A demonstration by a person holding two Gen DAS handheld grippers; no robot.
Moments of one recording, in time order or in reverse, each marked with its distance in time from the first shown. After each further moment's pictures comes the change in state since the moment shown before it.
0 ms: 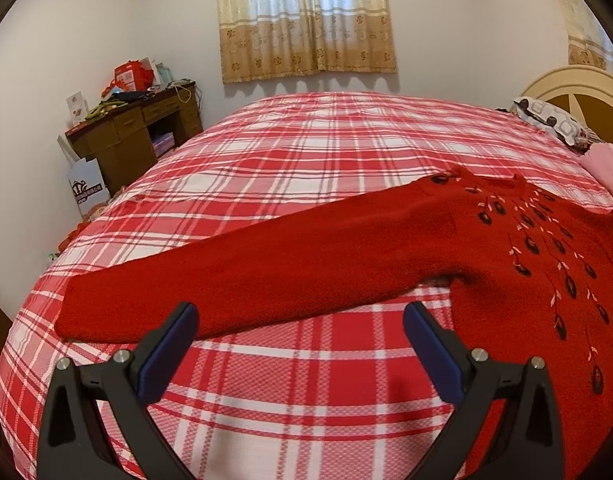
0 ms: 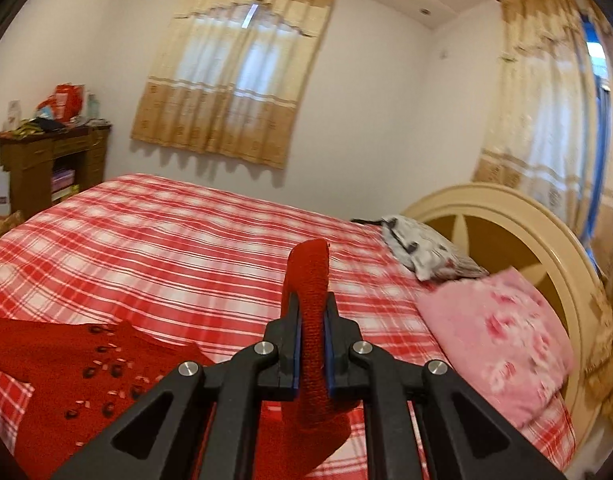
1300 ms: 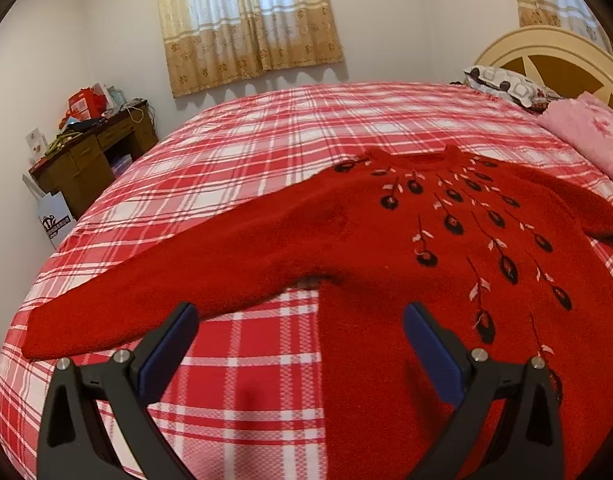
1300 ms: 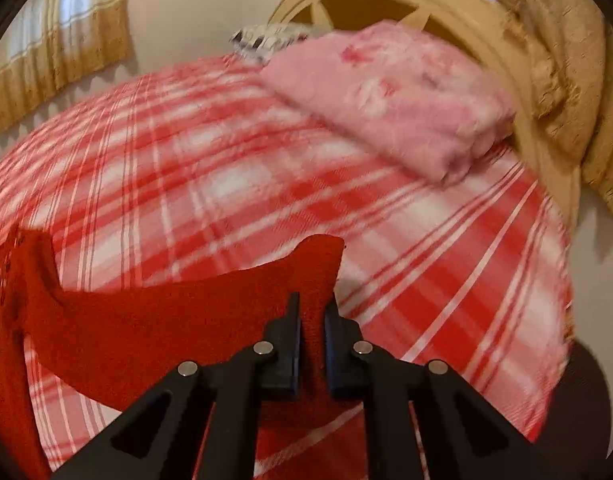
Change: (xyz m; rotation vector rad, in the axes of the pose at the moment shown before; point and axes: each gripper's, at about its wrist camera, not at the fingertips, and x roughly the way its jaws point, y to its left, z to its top) left arm -0.018 -0.100 0.002 0.140 0.002 -0.078; right arm 0.031 -0.245 -0.259 0.436 0.529 -0.282
